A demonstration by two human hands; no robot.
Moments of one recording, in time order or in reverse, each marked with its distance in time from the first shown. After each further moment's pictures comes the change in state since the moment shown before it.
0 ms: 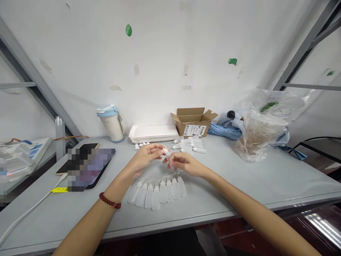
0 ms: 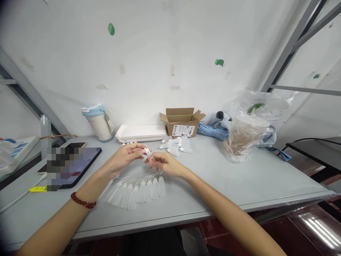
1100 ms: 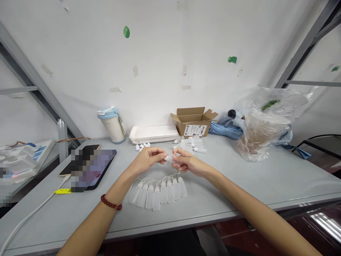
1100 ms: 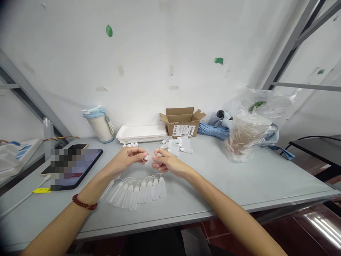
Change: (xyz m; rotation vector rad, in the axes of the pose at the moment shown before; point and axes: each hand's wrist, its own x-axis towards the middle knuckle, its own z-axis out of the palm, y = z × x) left_hand -0.003 0.000 0.000 0.170 -0.071 0.050; right_hand -0.003 -0.009 -0.004 0.412 -0.027 0.259
